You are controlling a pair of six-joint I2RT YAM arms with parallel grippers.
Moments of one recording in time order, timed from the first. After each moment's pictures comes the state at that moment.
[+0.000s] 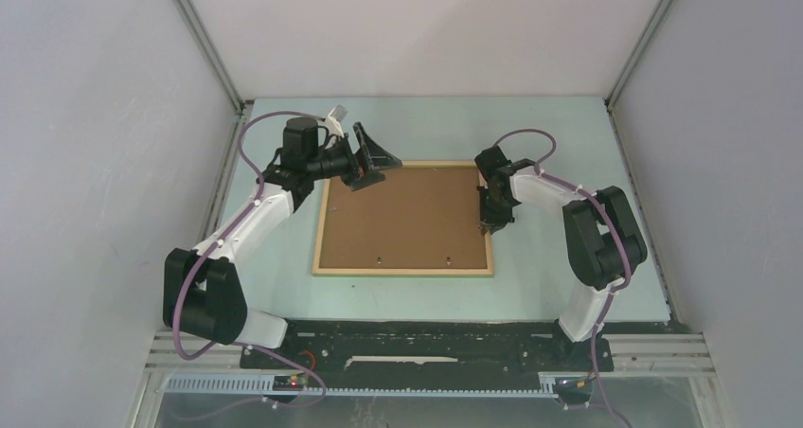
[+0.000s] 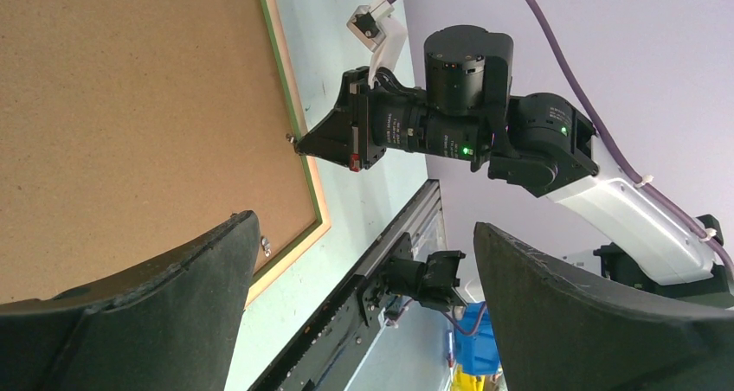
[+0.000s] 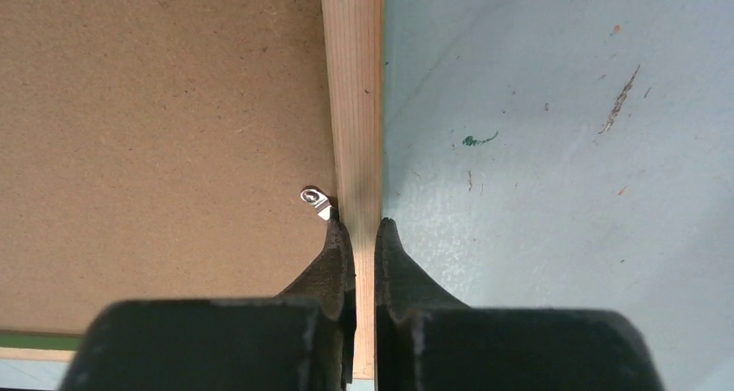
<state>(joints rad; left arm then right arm) -0.26 1.41 1.06 -0.11 0.75 -0.84 0.40 1.80 1.17 -0.70 0.04 0.42</state>
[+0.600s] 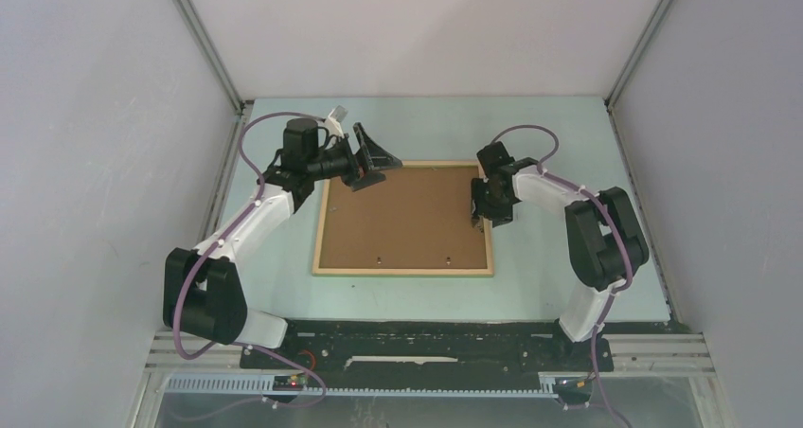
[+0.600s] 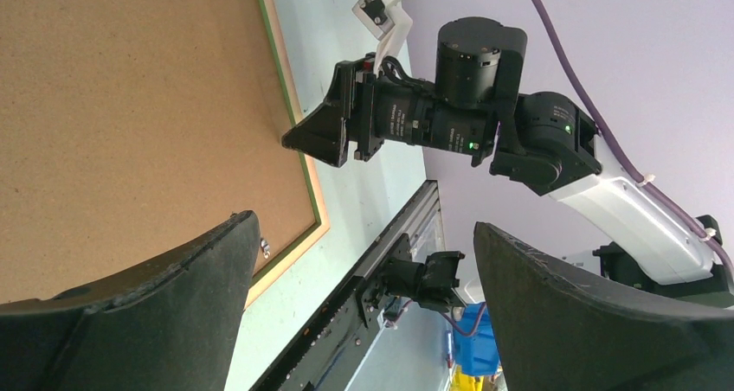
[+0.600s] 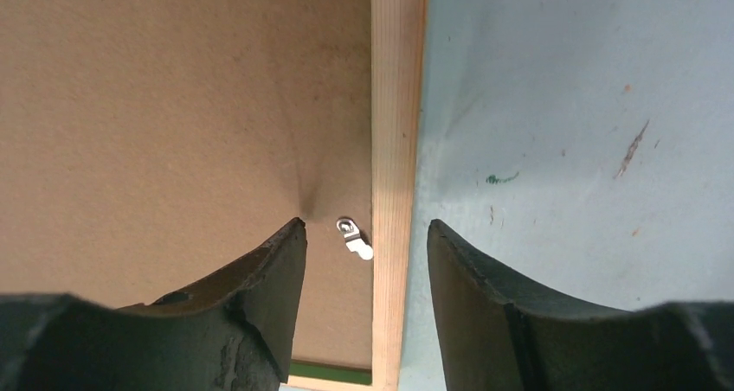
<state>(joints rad) -0.26 1.41 1.05 -0.09 0.75 -0.85 0.39 1.79 1.17 -0.64 0.00 0.42</state>
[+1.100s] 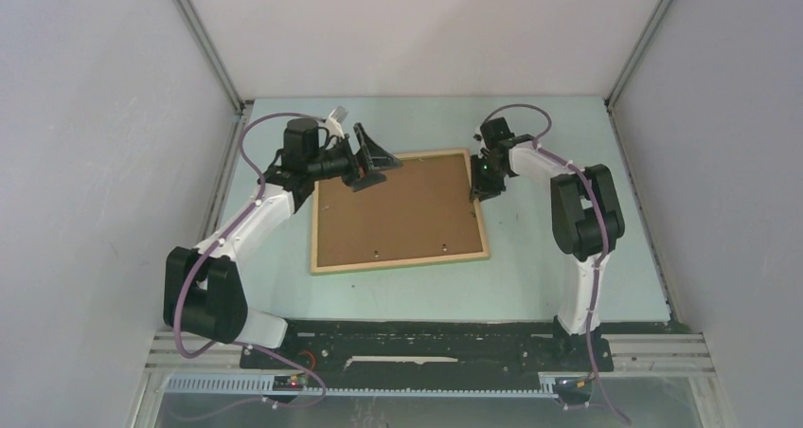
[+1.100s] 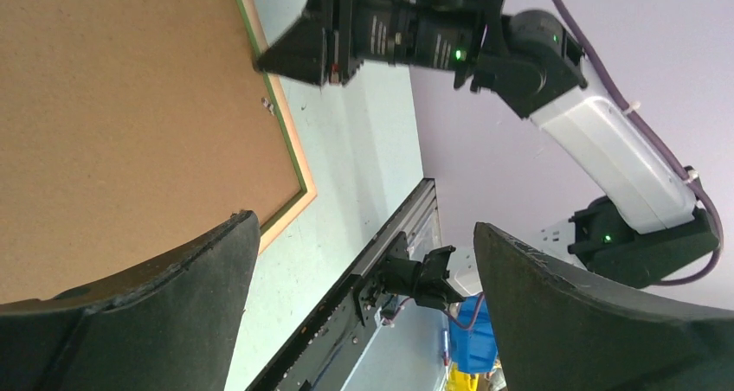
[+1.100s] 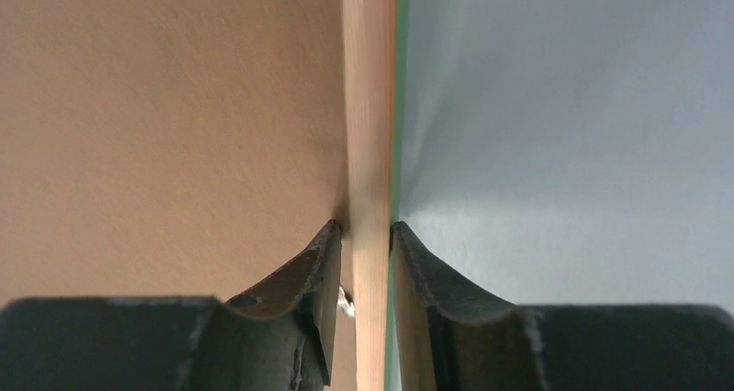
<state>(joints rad) -0.26 1.41 1.05 -0.09 0.76 -0.86 0.31 2.00 1.41 -0.62 -0.14 0.28</state>
